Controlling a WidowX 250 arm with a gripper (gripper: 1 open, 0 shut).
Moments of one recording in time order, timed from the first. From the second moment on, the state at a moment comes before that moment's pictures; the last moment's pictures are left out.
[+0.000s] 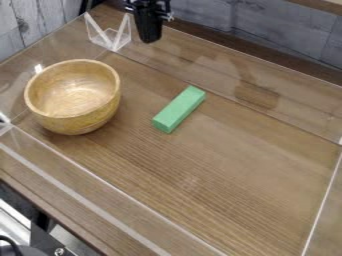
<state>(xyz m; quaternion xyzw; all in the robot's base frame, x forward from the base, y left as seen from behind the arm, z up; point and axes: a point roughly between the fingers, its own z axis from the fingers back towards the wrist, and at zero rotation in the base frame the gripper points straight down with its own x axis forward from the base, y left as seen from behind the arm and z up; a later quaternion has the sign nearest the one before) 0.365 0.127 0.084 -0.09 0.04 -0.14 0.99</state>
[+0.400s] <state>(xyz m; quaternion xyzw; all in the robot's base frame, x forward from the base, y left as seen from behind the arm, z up) 0.364 0.136 0.075 -0.09 0.05 -0.11 0.99</state>
